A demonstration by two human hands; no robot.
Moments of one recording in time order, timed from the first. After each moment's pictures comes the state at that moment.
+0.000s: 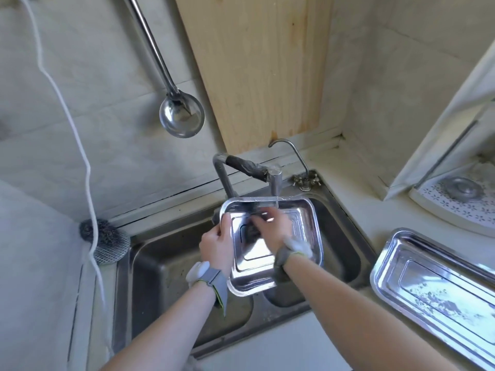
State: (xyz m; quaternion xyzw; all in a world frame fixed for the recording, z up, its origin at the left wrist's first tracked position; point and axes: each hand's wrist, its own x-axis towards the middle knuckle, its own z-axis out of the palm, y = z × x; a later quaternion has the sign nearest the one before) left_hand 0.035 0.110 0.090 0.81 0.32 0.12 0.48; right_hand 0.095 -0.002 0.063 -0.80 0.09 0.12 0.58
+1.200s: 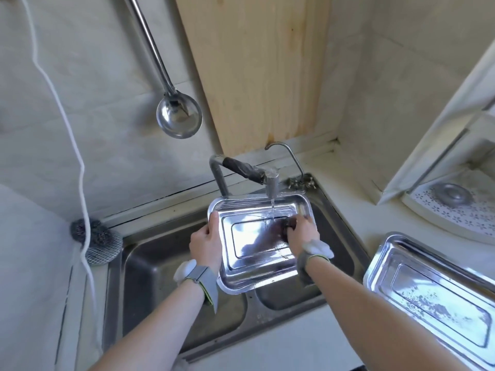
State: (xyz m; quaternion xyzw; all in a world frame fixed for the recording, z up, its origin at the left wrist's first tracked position) left_hand 0.045 0.127 0.077 0.78 0.34 0.10 0.52; right_hand 0.113 -0.069 0.012 -0.93 0.12 0.13 0.32
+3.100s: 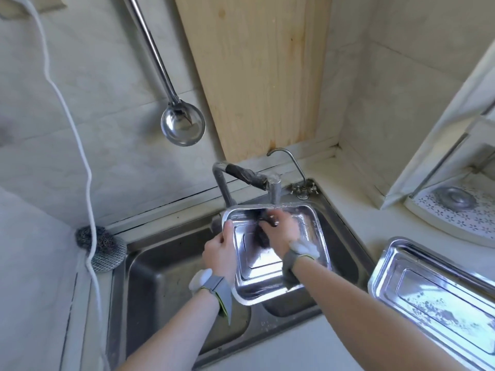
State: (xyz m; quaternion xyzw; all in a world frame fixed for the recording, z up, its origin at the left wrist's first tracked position) left_hand 0.039 0.104 0.085 0.79 0.34 0.10 0.50; right_hand 0.113 -0.022 0.056 -0.87 0.06 0.09 0.49
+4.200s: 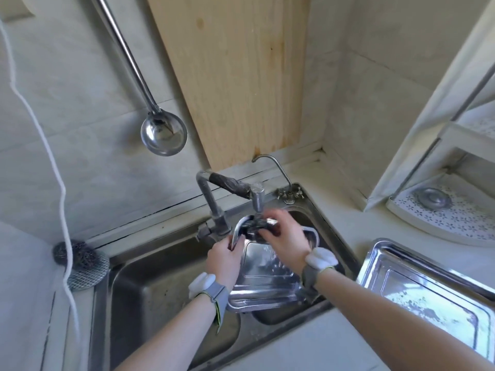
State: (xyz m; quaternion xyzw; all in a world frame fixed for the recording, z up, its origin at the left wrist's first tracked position) left_hand 0.055 0.083 0.076 0.88 0.23 0.02 0.42; right_hand 0.098 -0.069 0.077 -0.86 -0.10 0.02 0.51
